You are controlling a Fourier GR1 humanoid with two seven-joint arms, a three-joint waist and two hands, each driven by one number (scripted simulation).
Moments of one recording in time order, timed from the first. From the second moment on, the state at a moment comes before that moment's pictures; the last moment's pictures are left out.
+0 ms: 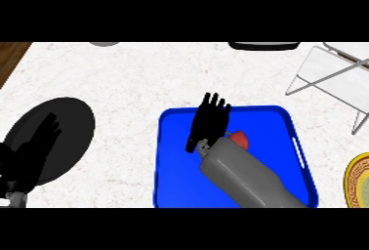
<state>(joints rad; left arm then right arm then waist) 0.02 0.54 -0.12 -1.40 0.36 0.17 0.03 -0.73 -0.01 0.70 -1.01 0.75 -0.09 1.22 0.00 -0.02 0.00</state>
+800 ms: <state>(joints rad) 0.02 0.52 -0.09 -1.37 0.34 0.14 0.01 -0.65 -0.02 0.68 -1.09 0.81 0.06 1.22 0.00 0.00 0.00</state>
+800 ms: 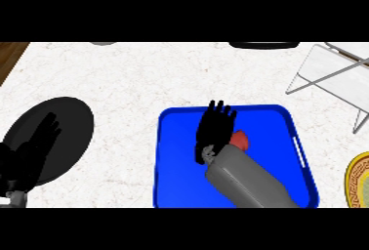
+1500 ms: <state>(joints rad) 0.01 0.51 -0.05 -1.37 0.32 0.10 0.03 -0.59 -0.02 0.54 -1.07 0.89 0.07 1.14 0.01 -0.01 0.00</state>
